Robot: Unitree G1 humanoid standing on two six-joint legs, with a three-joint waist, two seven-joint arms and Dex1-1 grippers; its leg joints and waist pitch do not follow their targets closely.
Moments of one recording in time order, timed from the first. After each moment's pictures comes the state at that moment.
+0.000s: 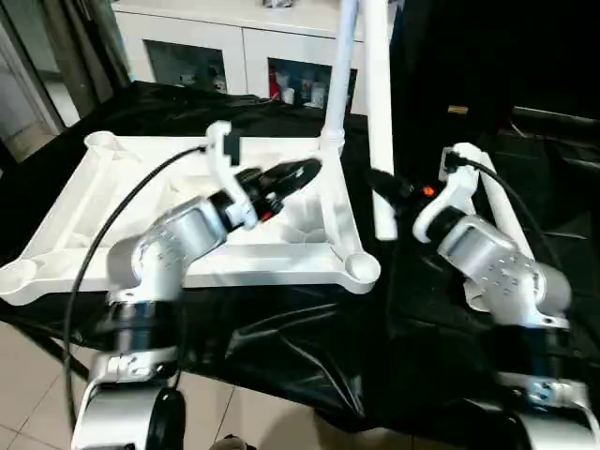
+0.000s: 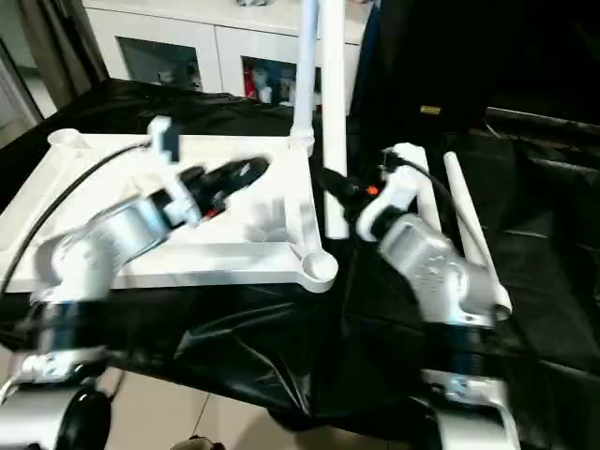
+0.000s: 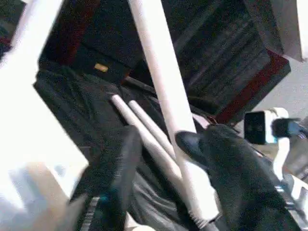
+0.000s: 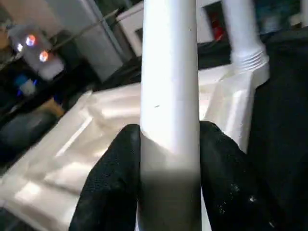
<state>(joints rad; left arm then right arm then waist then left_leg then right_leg) -0.64 0.14 0.21 0.17 -0.63 0.80 -0.59 -0.53 -0.20 -0.16 0.13 0.59 0.69 0.36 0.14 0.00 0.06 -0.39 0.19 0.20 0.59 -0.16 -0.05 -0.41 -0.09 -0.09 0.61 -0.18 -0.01</state>
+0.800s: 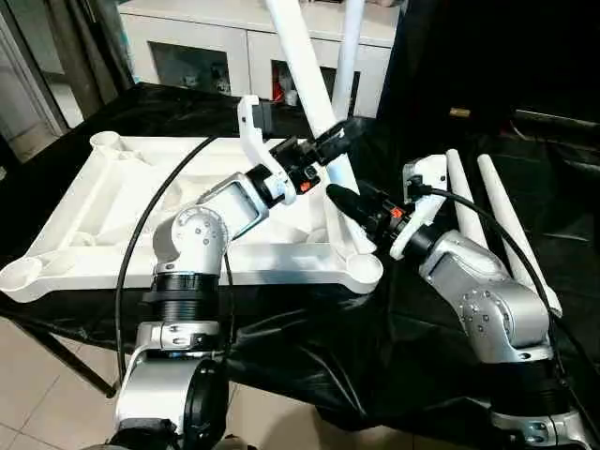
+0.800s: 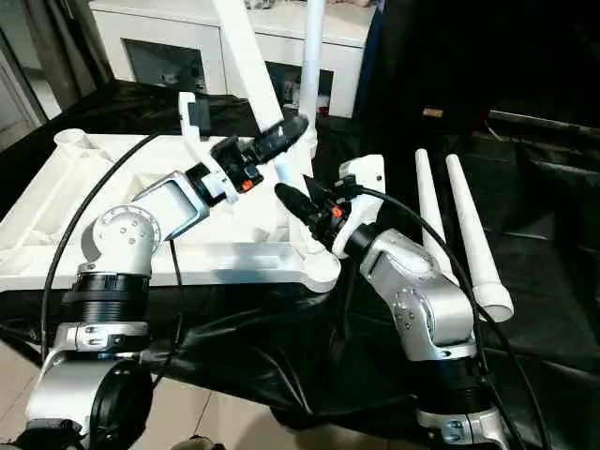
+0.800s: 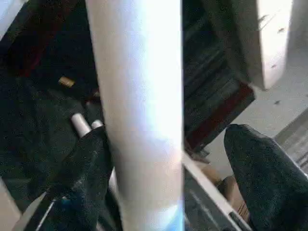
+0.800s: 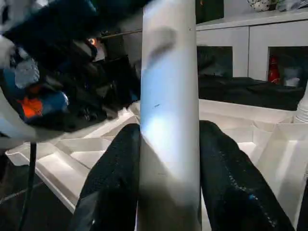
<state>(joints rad) -0.81 -0.02 0.24 0.33 -0.68 0.76 -0.49 -0.43 -0.18 0.01 -0.04 0.47 0.50 0.51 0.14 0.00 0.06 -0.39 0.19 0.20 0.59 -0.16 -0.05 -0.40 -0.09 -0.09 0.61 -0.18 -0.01</state>
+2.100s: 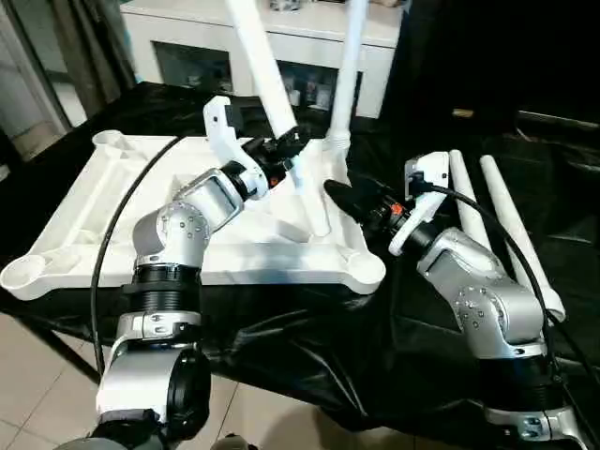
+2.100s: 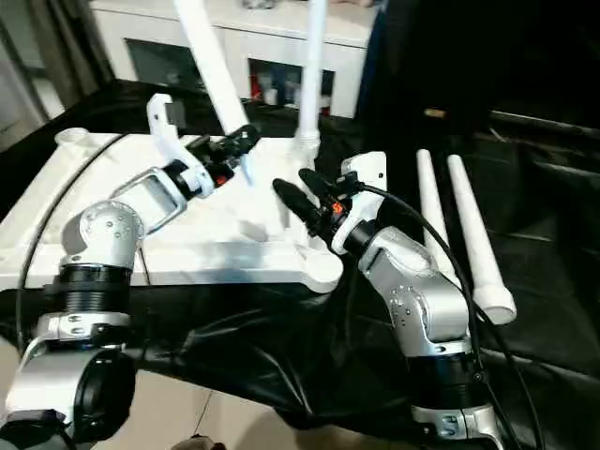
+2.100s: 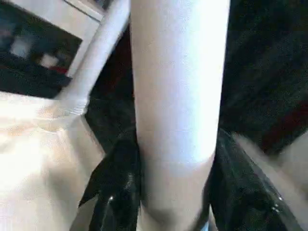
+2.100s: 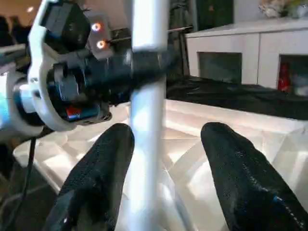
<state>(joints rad) -0.83 0.18 0.14 0.41 -0.52 0.65 -0.48 -0.44 -0.23 -0.01 -0.03 0.48 0.47 0.58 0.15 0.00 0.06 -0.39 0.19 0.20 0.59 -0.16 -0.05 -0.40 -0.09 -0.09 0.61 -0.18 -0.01</state>
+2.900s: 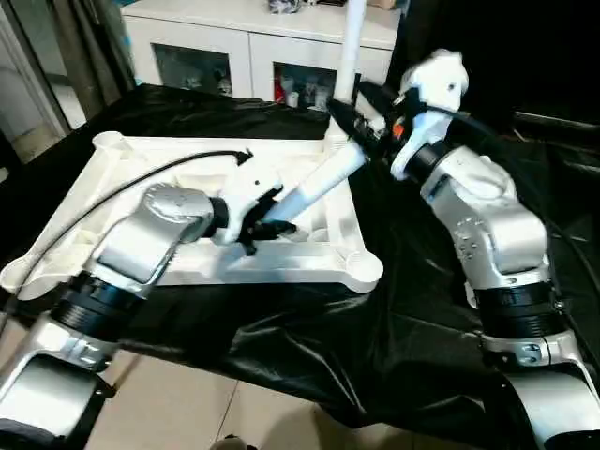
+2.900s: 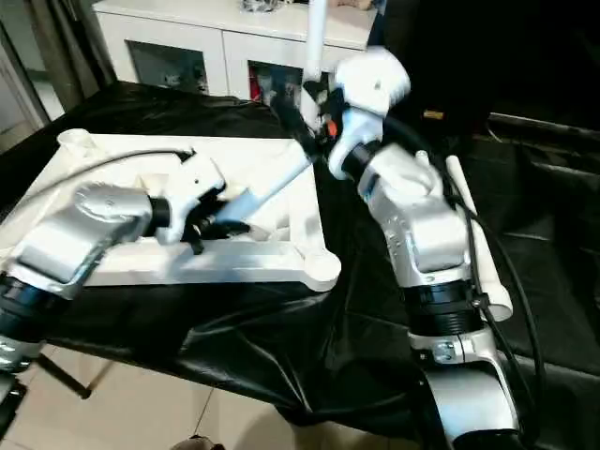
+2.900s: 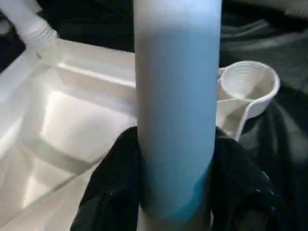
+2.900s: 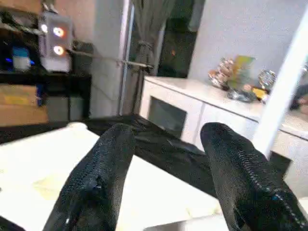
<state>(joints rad) -0.74 0.54 -0.36 0.16 -0.15 0.59 -0.83 -0.75 -0.22 0.03 0.14 0.26 0.34 0.42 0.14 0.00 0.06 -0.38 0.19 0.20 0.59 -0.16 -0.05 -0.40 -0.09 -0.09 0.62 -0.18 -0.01</state>
